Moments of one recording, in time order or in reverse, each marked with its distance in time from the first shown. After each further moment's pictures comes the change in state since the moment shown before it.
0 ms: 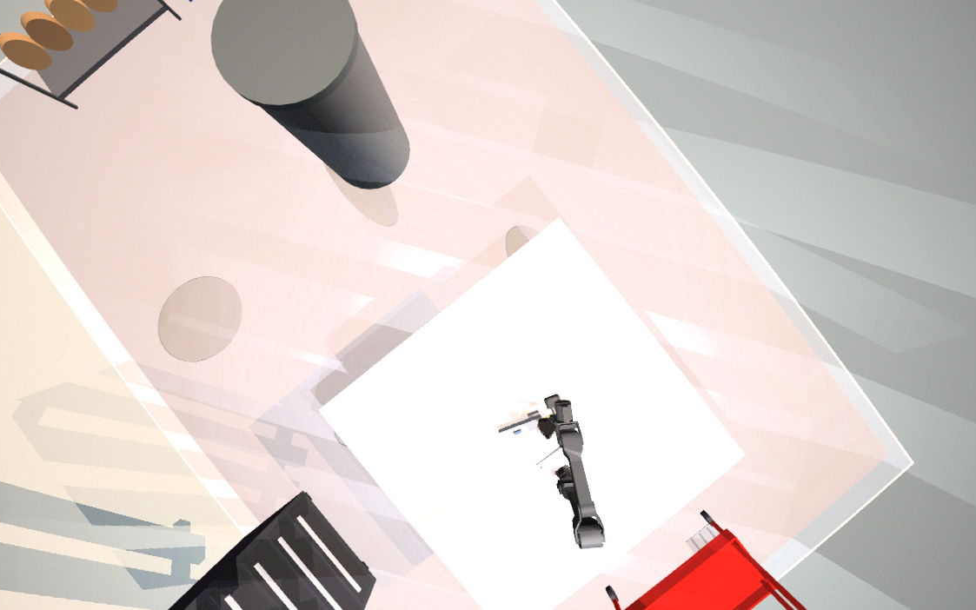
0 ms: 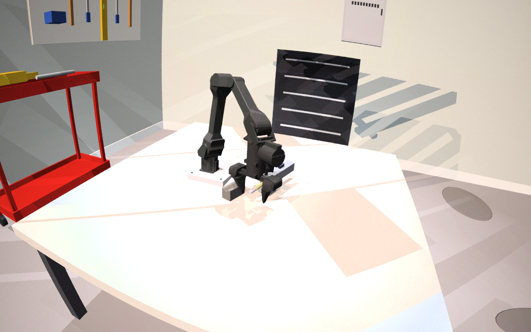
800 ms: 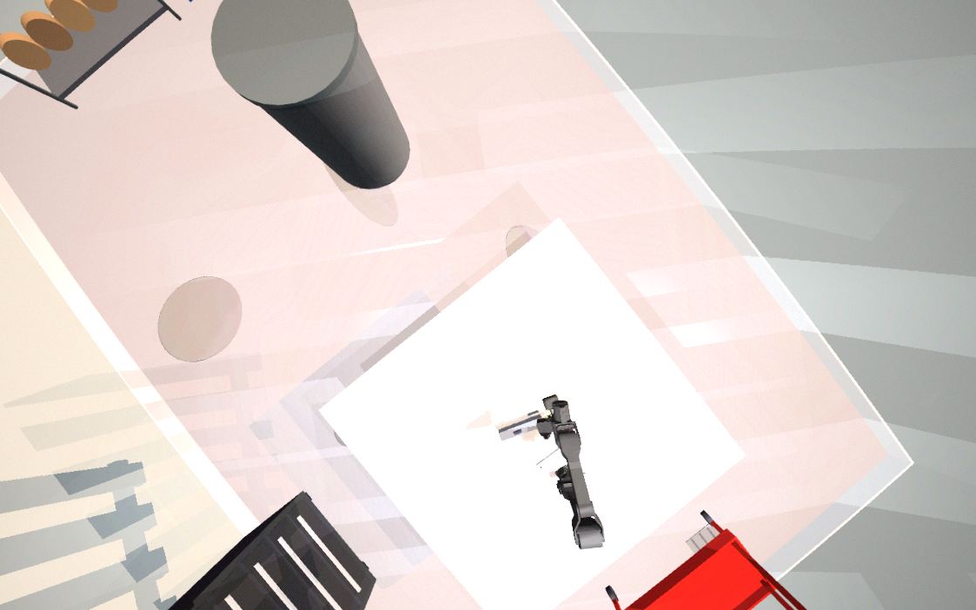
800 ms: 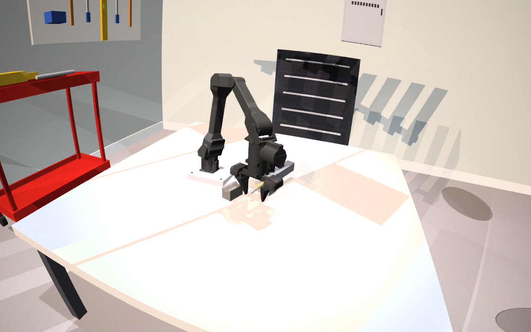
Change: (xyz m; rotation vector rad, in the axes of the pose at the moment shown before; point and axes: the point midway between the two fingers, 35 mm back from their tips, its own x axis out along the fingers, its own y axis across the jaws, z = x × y) arm 0.002 0.000 0.007 0.000 0.000 -0.002
